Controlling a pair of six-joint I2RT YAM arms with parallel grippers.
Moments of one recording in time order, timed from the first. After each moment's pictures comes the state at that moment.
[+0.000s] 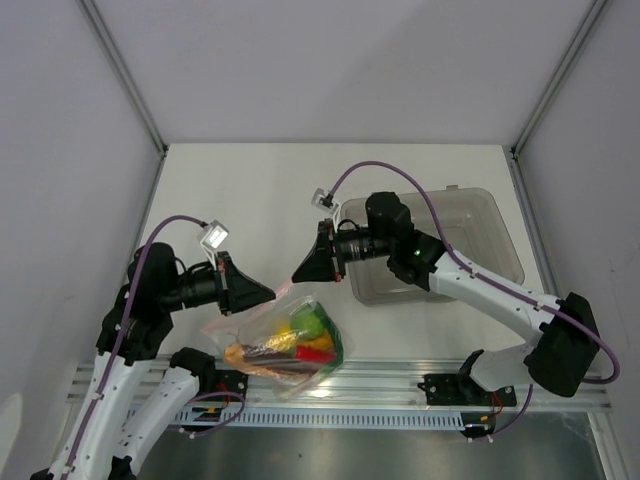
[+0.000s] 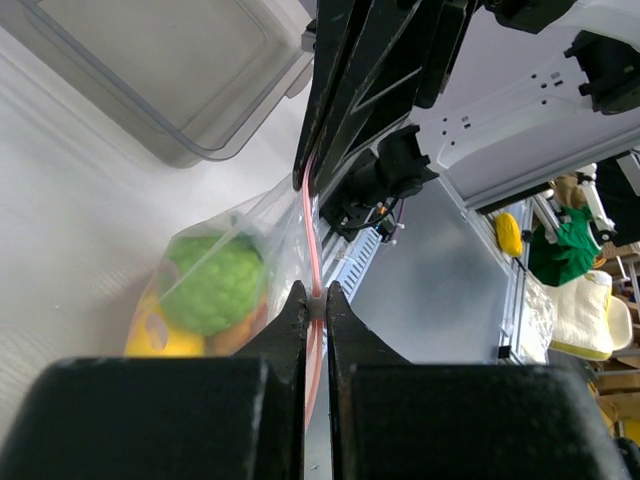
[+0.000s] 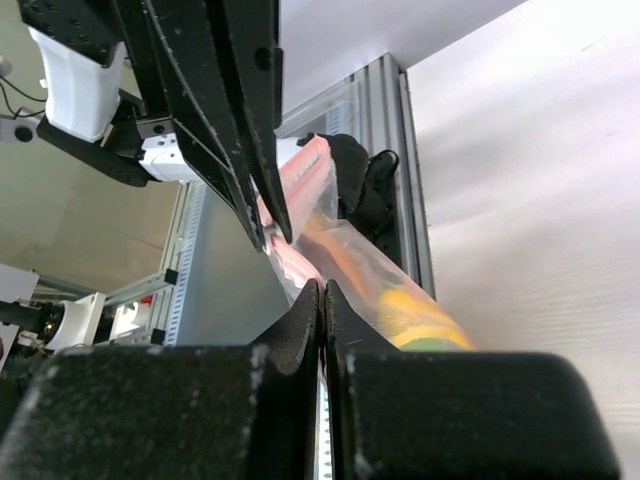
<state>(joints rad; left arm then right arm) -0.31 0.55 0.85 -0.66 0.87 -0.47 0.86 1.37 1.12 0.06 -0.83 0.48</state>
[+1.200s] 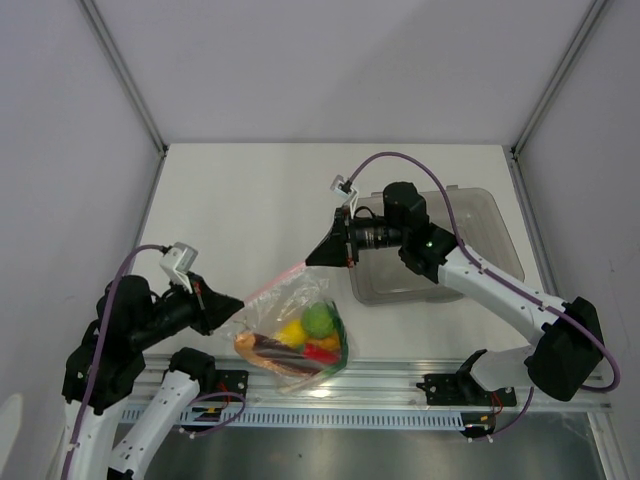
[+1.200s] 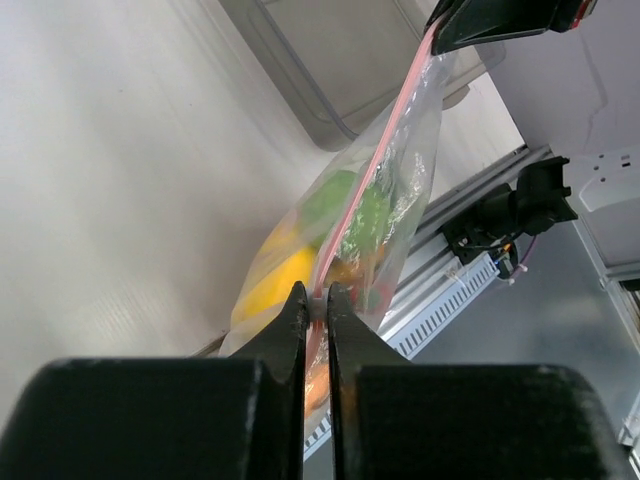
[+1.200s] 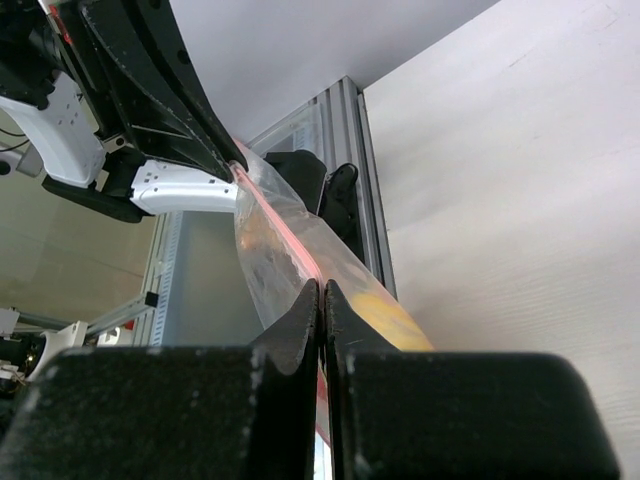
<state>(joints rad) -0.31 0.39 1.00 -1.04 0.46 -0.36 0.74 1.34 1.09 0.06 -0.87 0.48</state>
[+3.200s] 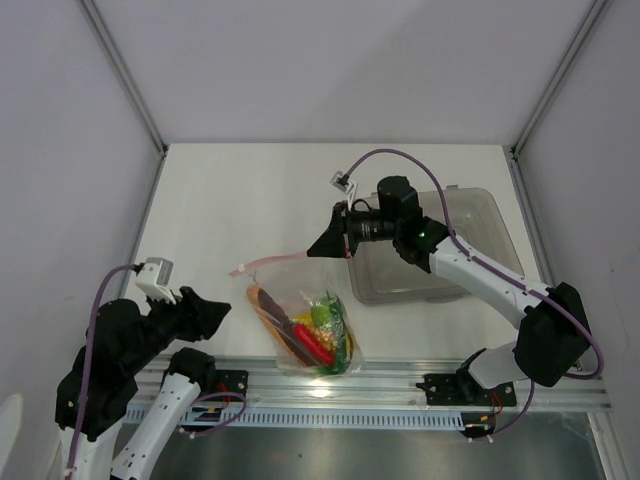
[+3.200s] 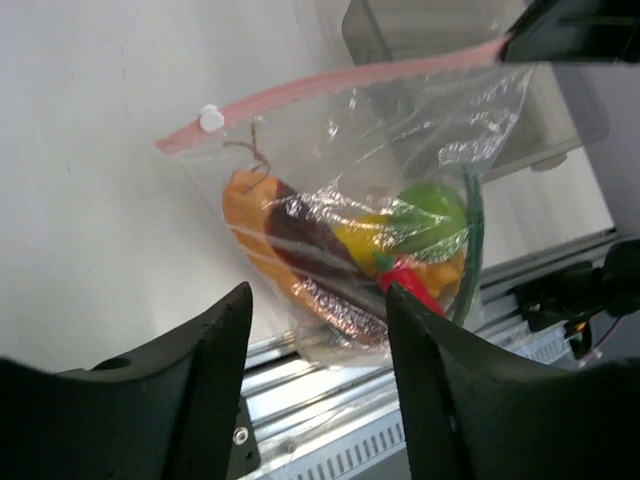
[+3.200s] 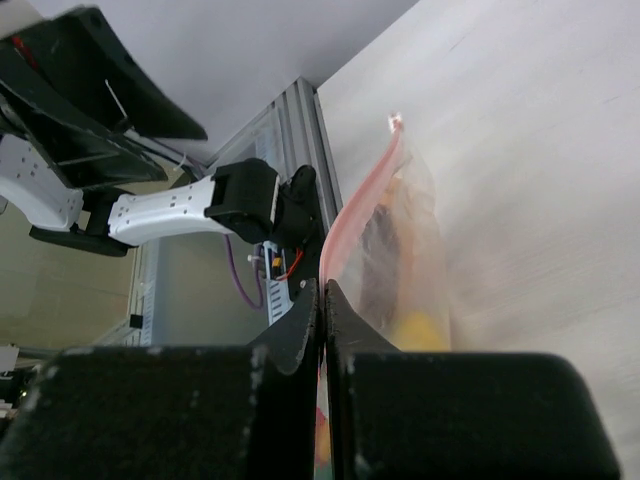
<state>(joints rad) -0.31 0.26 0.98 -1.14 0.18 -0.41 0.68 1.43 1.12 0.05 -0.85 0.48</state>
